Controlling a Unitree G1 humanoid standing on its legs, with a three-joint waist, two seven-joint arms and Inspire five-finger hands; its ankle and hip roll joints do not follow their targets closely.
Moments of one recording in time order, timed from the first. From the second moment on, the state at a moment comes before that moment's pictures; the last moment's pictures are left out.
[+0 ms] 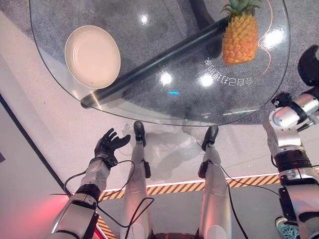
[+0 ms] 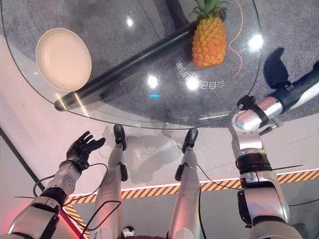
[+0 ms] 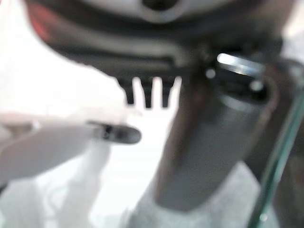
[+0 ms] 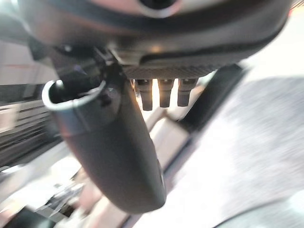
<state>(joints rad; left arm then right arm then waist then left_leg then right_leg) -0.51 0.41 -0.22 1.02 -0.85 -0.14 0.05 -0.75 -0.63 0.12 0.46 0.19 -0.35 -1.09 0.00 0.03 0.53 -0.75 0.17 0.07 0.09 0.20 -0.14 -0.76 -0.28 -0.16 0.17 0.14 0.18</state>
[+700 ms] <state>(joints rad) -0.49 0.37 -0.22 1.02 -0.84 -0.15 0.05 -0.74 -0.62 0.26 0.32 0.08 -0.20 -0.92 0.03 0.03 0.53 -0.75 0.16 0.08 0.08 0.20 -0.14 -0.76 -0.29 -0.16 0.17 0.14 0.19</state>
